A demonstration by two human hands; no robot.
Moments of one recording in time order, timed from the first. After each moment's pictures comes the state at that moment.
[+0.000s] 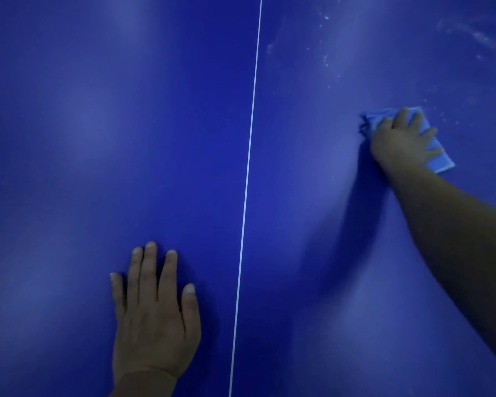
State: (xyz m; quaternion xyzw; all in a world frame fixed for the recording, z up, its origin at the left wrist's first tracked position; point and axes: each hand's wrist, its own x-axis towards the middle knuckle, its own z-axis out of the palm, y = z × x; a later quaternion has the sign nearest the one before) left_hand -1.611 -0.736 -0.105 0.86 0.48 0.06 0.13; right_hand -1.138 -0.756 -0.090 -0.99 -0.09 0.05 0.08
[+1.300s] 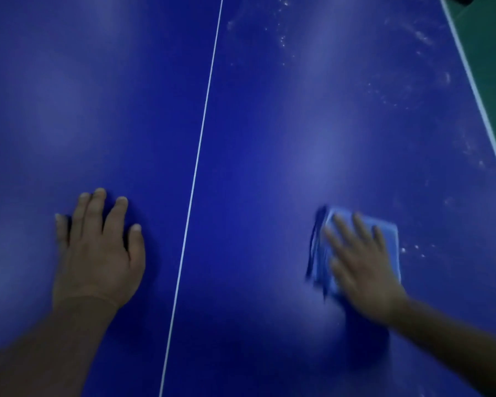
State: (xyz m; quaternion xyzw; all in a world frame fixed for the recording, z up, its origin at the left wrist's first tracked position) left_hand -1.608 -0.739 -0.105 0.86 0.49 0.08 0.11; right_hand -1.290 -1.024 -0.096 -0.81 -0.58 0.03 -0.03
